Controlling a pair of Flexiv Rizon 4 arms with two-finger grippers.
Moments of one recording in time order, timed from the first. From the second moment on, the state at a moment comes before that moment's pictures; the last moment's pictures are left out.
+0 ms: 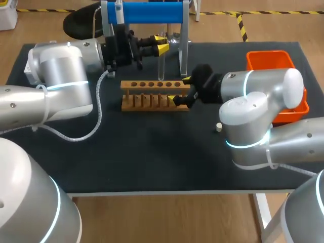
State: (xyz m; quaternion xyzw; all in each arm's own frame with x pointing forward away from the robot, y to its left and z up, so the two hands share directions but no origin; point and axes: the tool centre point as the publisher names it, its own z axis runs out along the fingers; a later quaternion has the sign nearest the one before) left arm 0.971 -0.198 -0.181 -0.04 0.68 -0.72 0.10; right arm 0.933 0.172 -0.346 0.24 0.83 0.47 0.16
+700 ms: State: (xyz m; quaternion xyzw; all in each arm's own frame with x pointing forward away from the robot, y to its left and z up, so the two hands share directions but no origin) left arm 0.981 -0.193 -0.201 -0.04 0.68 -0.73 0.10; right arm 0.933 0.172 -0.346 0.24 0.83 0.47 0.16
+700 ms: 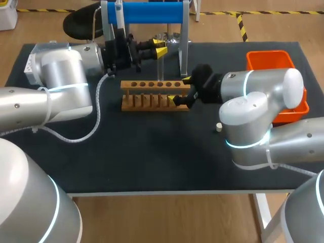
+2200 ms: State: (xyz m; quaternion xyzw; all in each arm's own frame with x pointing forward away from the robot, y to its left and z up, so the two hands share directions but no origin) left arm 0.987 -0.191 -0.230 -0.04 0.70 -0.71 0.09; right arm 0.933 0.172 -0.346 0.24 0.83 0.47 0.16
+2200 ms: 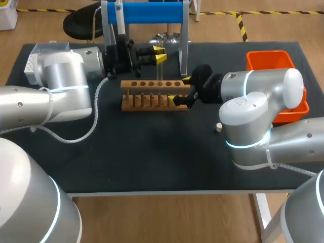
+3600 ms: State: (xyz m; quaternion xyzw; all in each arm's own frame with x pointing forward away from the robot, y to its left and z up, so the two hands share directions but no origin) left arm 0.987 -0.191 -0.251 -0.05 0.71 -0.69 0.07; right arm 0.933 0.172 -0.346 0.24 0.83 0.47 0.16
